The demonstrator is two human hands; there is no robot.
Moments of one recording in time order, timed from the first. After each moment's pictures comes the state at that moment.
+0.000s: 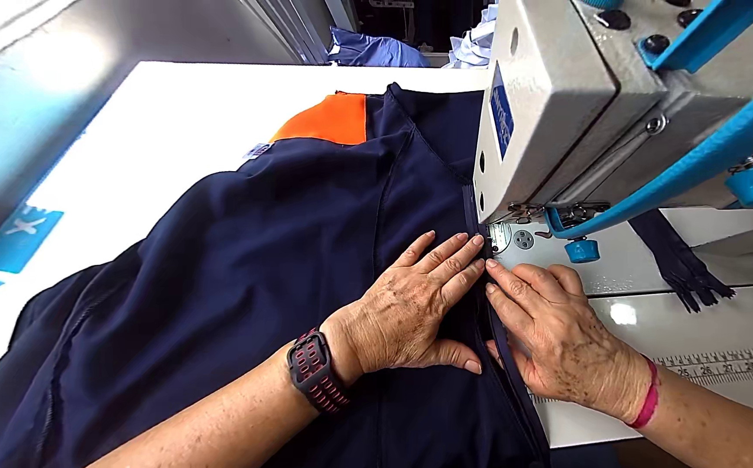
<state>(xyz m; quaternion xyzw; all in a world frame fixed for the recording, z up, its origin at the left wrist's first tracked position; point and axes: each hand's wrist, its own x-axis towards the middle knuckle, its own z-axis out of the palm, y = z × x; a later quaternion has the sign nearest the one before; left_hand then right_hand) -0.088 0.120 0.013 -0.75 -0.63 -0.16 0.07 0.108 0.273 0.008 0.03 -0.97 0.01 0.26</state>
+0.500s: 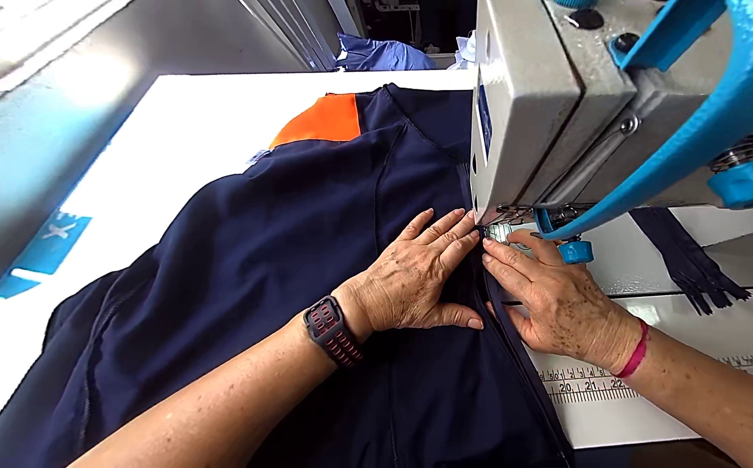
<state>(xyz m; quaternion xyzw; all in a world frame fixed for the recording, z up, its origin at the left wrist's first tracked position) -0.108 0.144 0.017 -0.74 -0.64 -0.17 0.07 0.086 0.300 0.008 0.03 -0.96 0.04 0.27</state>
